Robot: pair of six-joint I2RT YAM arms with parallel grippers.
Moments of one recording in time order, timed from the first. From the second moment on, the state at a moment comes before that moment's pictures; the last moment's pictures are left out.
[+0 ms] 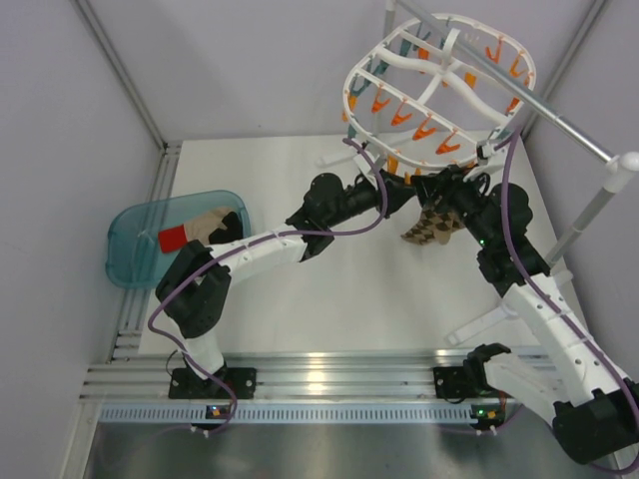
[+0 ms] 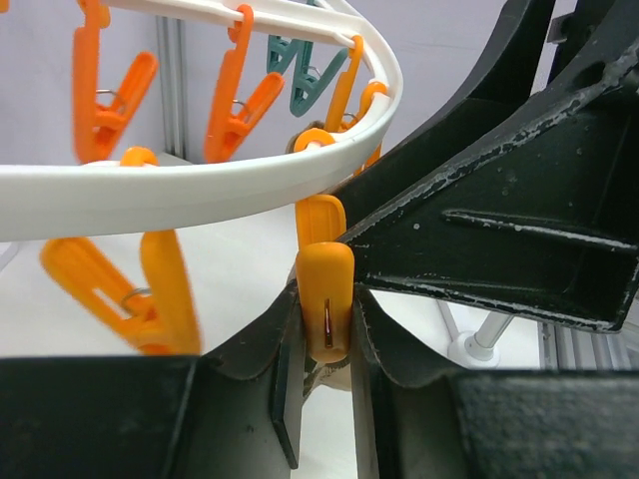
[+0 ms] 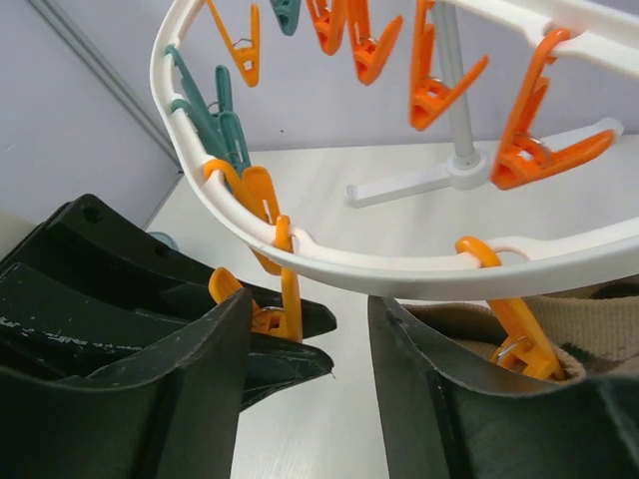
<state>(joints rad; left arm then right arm) -0.82 1.78 1.28 0.72 0.34 -0.27 0.32 0.94 0.88 0.06 -0.12 0.38</state>
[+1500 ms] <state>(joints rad) -0.83 1.79 1.33 0.64 0.36 -0.19 0.30 1.00 0.92 0.08 -0.19 0.42</state>
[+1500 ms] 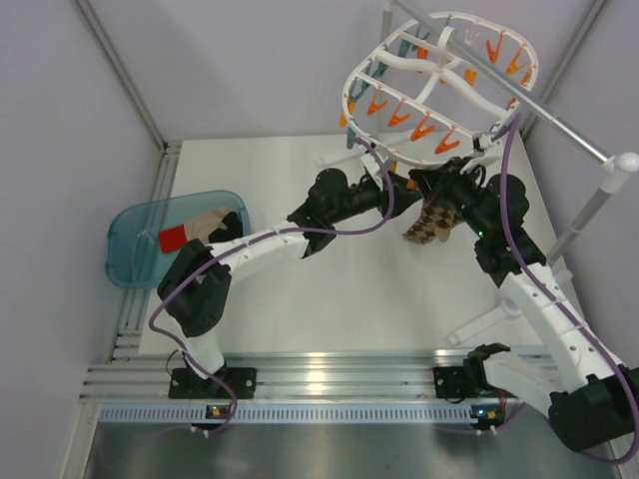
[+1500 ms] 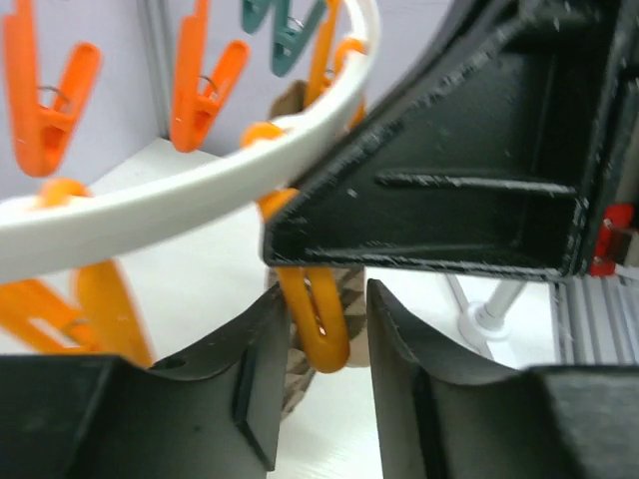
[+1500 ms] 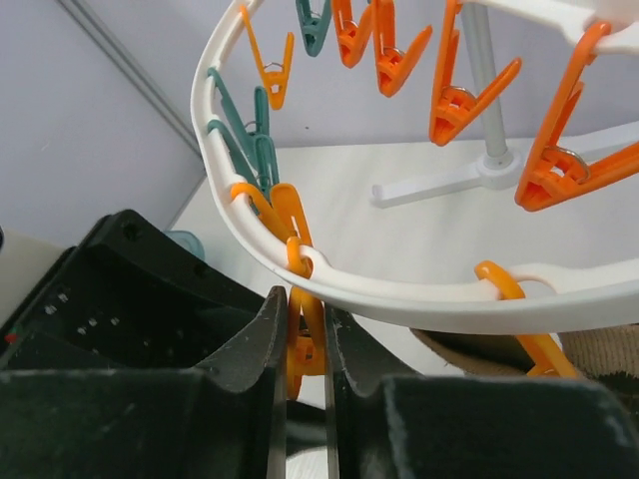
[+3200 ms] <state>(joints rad) 0.44 1.67 1.19 -0.67 -0.09 -0.49 0.21 0.96 0.92 0.01 -0.25 0.30</state>
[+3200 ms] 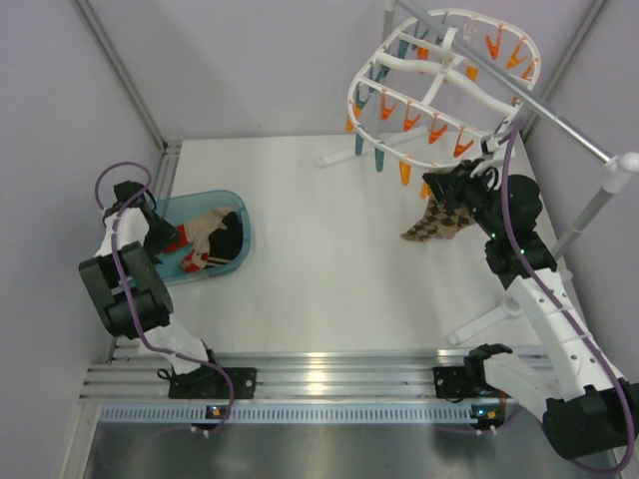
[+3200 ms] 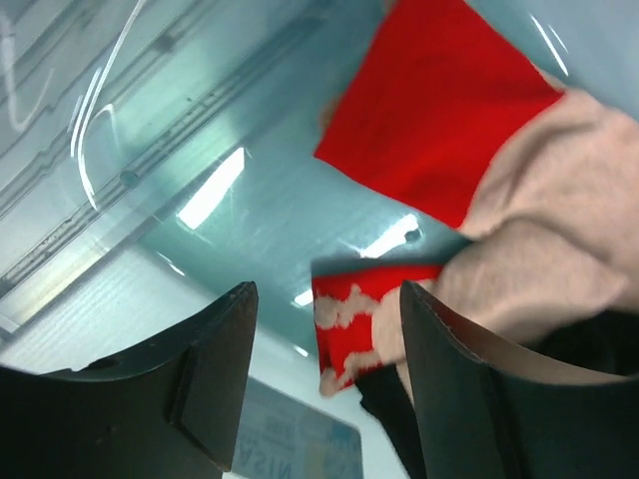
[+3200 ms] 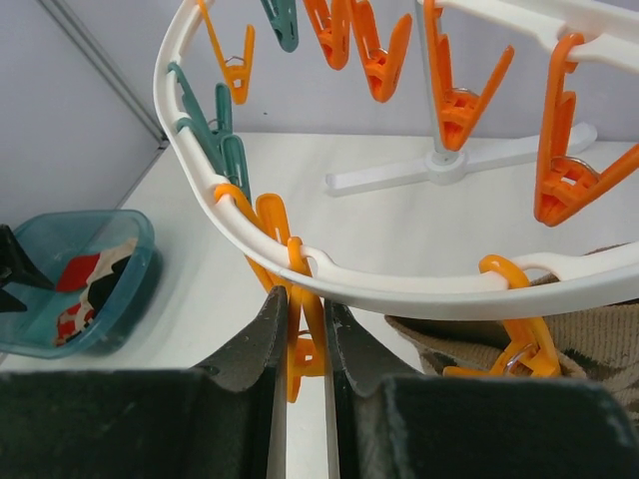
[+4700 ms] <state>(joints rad) 0.35 2.02 1.45 -0.60 -0.31 -0.70 0.20 1.02 0.98 -0.08 -0.23 0.26</state>
